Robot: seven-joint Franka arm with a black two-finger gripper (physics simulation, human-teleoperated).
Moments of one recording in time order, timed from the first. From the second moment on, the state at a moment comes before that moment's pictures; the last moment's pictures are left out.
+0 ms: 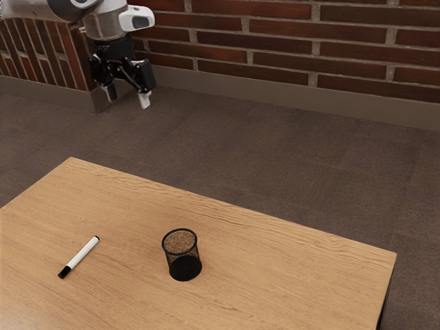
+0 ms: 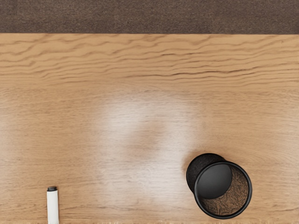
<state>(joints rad) 0.05 0.05 -0.06 -1.45 0.01 1.52 -0.02</state>
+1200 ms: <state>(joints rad) 0.19 0.25 -0.02 -2.07 0.20 1.94 0.12</state>
